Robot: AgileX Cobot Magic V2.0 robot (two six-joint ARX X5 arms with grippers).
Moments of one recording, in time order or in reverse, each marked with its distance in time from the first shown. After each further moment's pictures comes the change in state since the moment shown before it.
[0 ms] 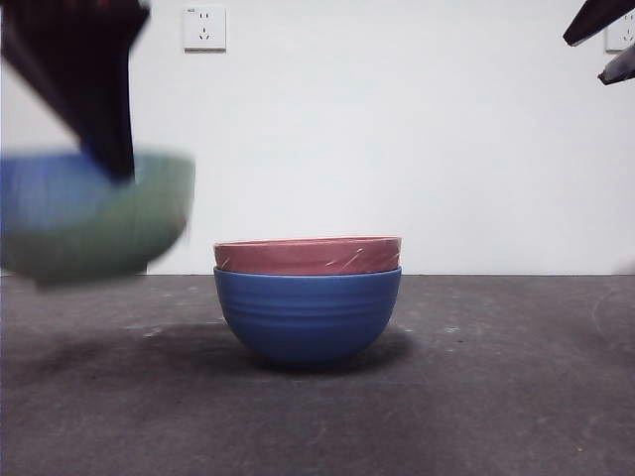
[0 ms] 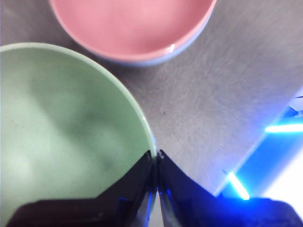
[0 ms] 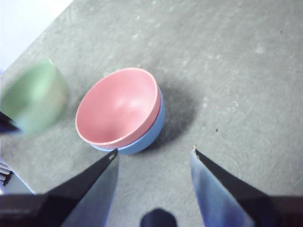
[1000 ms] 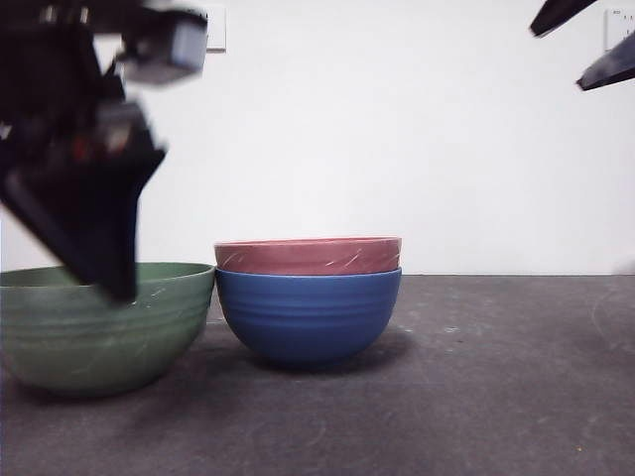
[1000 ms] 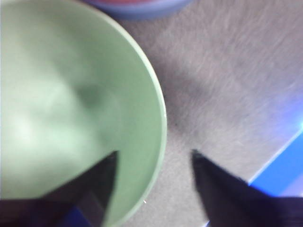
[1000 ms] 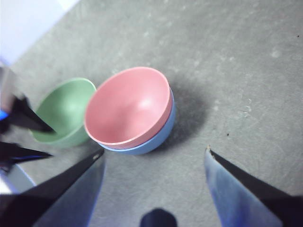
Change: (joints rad) left arm -0.003 0.046 -0.150 0.135 -0.019 -0.071; right arm 0.105 0.041 0.023 0.023 0.063 0.008
